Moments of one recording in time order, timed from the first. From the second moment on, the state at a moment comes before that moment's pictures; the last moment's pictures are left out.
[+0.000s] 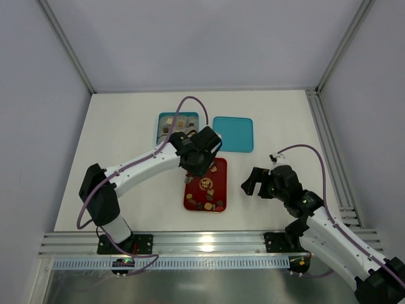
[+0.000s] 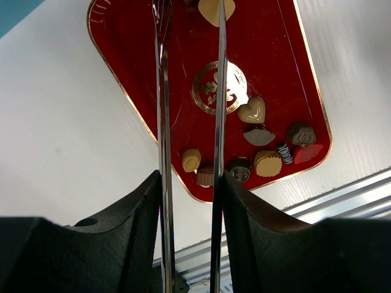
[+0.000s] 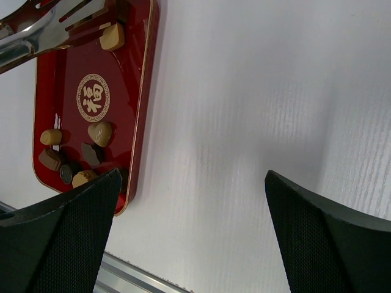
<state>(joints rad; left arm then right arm) -0.92 1.66 1.45 -0.98 -0.17 -0.34 0.51 0.65 0.37 -0.39 -0.02 0.60</state>
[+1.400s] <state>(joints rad) -0.94 1.75 1.52 -1.01 -0.21 -0.46 0.51 0.64 0.37 -0.39 -0.02 0.60</state>
